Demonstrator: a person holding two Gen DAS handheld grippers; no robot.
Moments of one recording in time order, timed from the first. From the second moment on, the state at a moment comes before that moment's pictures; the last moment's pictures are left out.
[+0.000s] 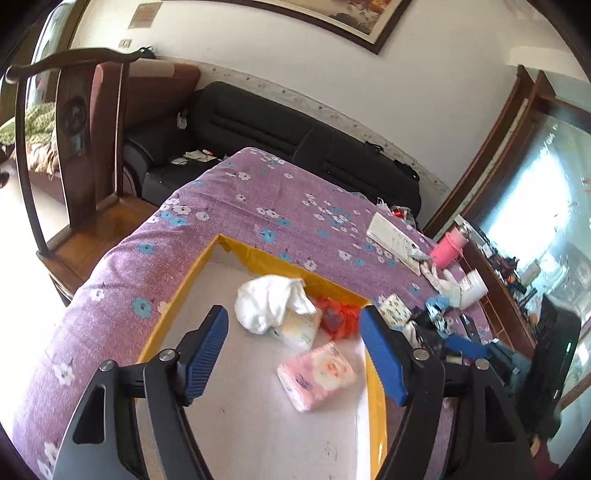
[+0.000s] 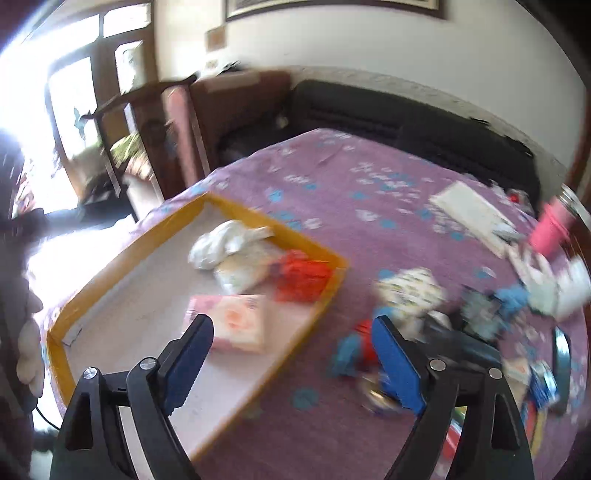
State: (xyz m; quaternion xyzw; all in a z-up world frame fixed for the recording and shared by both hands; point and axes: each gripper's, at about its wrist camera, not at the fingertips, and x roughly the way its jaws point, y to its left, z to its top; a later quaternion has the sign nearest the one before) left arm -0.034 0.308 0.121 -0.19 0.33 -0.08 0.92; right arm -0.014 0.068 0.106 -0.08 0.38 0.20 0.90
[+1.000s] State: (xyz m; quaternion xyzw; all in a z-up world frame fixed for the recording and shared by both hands) left arm -0.040 0.109 0.107 -0.06 0.41 -0.16 0.89; right arm 0.012 -0.103 0.020 0.00 0.45 0.15 0.88
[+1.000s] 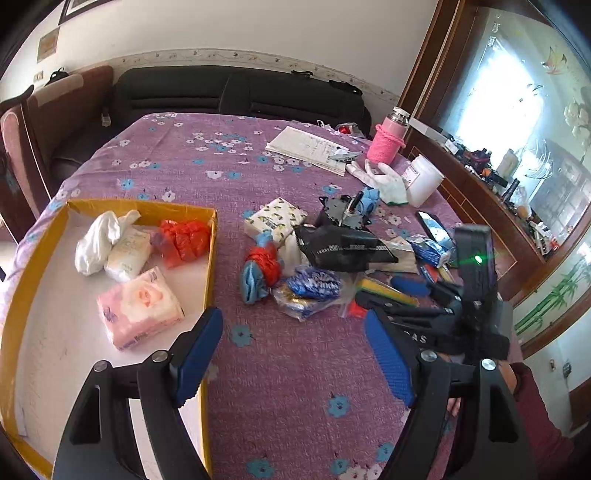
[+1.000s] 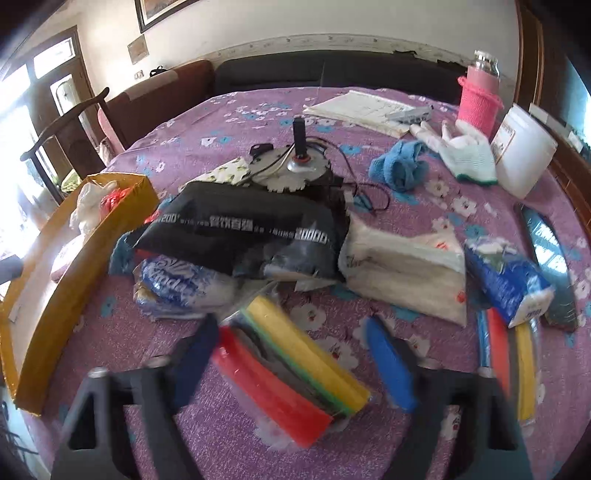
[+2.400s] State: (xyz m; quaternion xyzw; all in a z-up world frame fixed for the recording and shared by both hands) left arm 0.022 -0.042 0.069 0.27 0.36 -0.21 0.87; right arm 0.005 -0.168 0.013 0.12 0.46 0.14 0.87
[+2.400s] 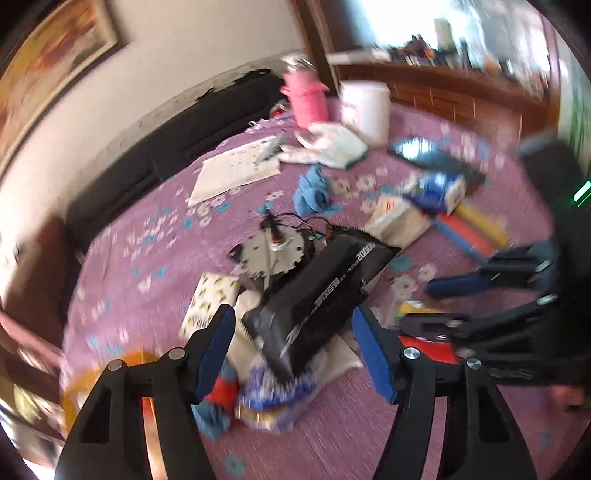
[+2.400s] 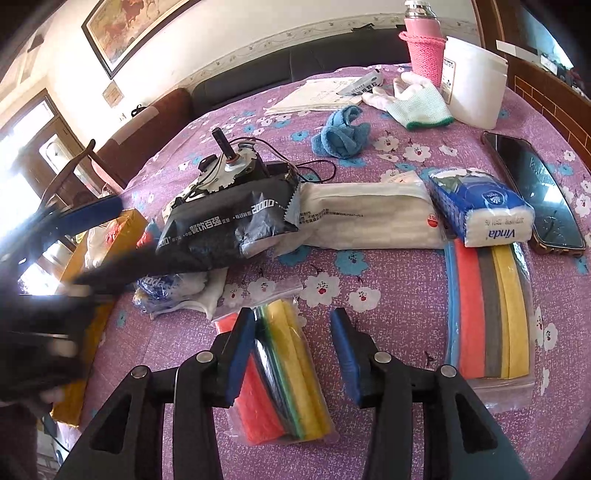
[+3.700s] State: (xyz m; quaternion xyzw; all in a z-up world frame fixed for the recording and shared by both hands) left arm -0.095 0.079 0.073 0.03 0.40 -0.25 0.88; right arm -0.046 -0.158 0.013 0.04 0.48 0.09 0.87
